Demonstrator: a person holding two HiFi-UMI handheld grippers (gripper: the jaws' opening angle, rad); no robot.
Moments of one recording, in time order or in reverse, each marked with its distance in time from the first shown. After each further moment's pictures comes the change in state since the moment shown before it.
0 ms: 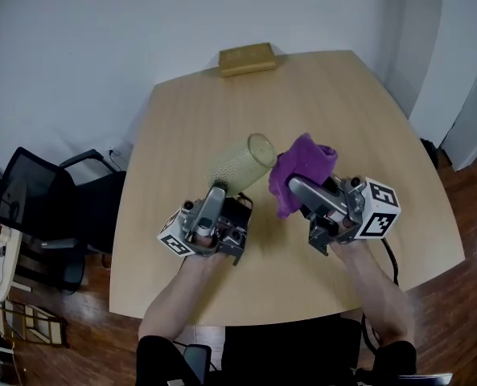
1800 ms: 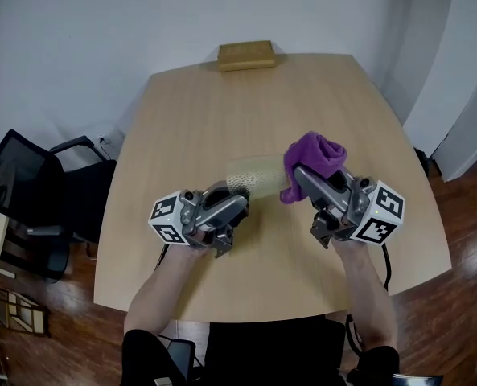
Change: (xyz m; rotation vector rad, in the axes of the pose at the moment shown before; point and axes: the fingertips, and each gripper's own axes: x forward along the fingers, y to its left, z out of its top) left arm -0.008 0.013 -0.053 0.032 0.369 0.017; right arm -0.010 -0.017 0.015 -0.242 0.129 -0.207
